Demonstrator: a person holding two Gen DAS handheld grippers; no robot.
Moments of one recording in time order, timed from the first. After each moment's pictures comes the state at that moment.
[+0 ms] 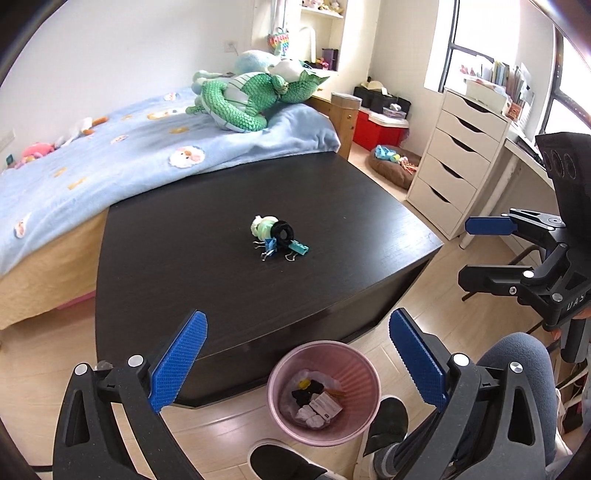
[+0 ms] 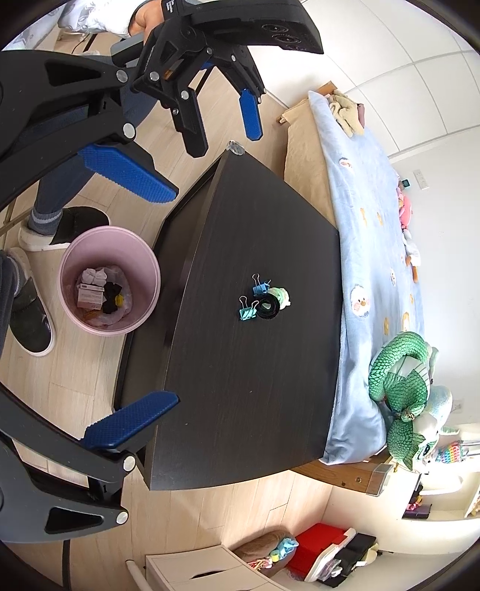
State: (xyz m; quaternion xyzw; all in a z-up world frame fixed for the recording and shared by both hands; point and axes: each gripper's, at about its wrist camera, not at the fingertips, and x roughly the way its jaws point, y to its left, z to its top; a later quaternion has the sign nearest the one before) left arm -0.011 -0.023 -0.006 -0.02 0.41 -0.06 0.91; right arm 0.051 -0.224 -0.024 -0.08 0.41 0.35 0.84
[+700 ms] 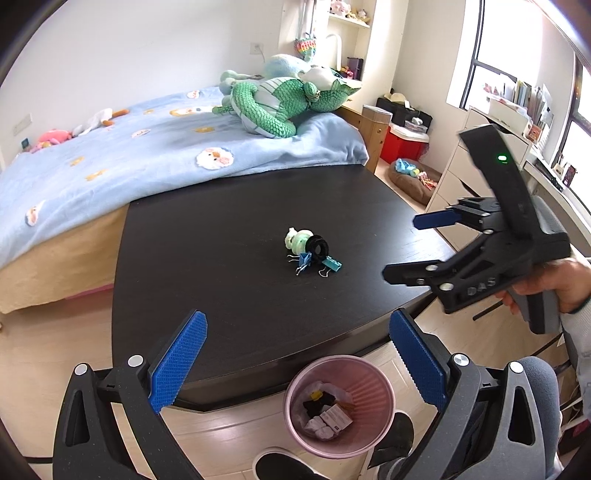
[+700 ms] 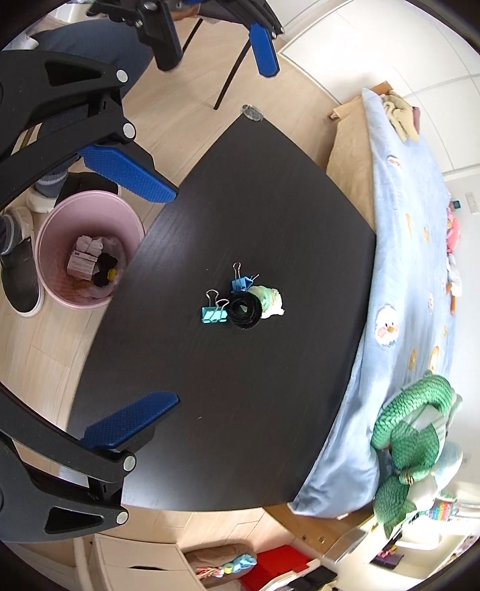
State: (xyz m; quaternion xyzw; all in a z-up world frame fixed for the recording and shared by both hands) left arm 0.001 0.009 -0.003 -0.04 0.40 -0.03 0.91; right arm 0.133 -0.134 -0.053 -0.19 0.44 0.37 0.79
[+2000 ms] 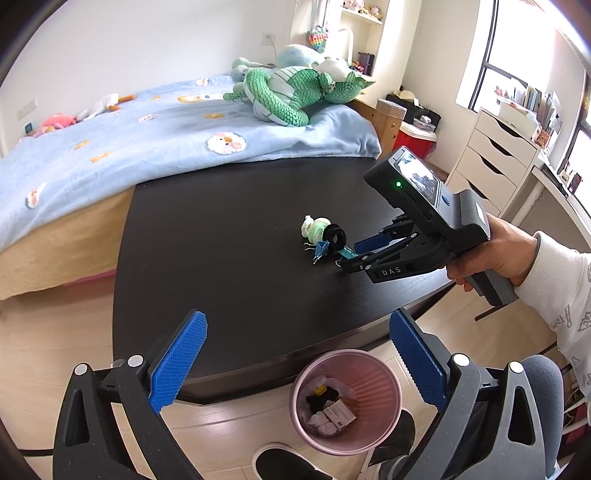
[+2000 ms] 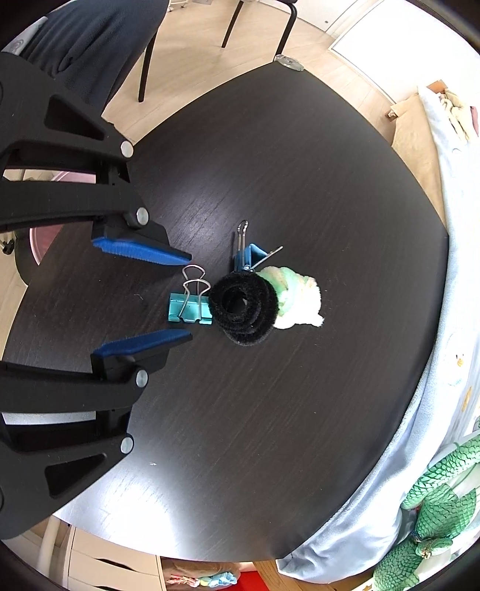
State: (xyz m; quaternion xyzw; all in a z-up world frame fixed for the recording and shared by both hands) left arm 0.005 0.027 -0.020 -0.06 0.41 -0.02 0.91; right arm 0.193 -0.078 -0.134 -0.26 0.51 0.38 0.73
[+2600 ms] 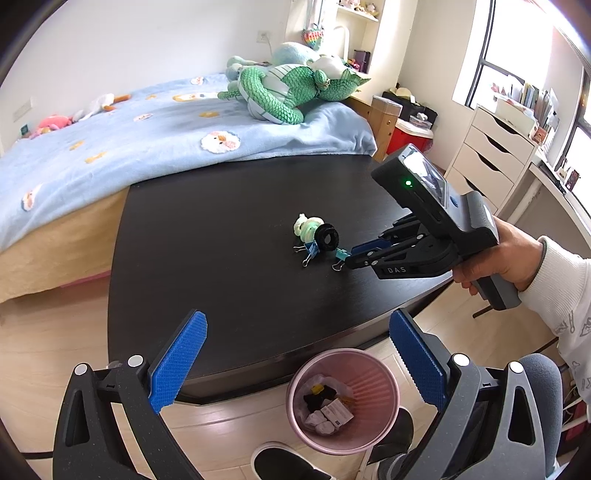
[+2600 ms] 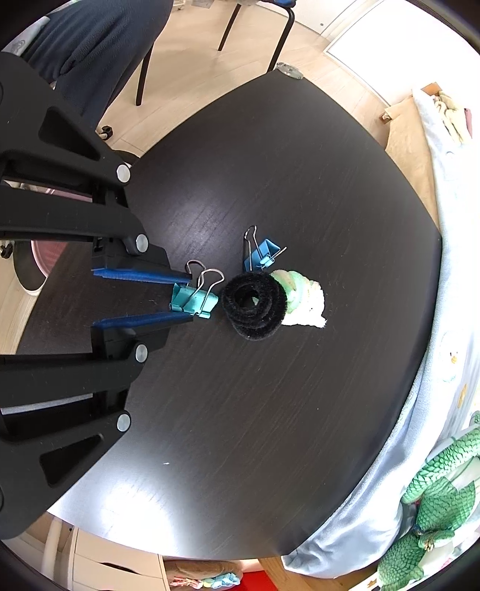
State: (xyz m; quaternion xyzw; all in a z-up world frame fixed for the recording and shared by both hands) left arm 0.008 0.023 -0.020 -0.06 0.42 -0.03 0.91; right arm 0.185 -0.089 -0.127 -0.25 0.50 0.38 0.74
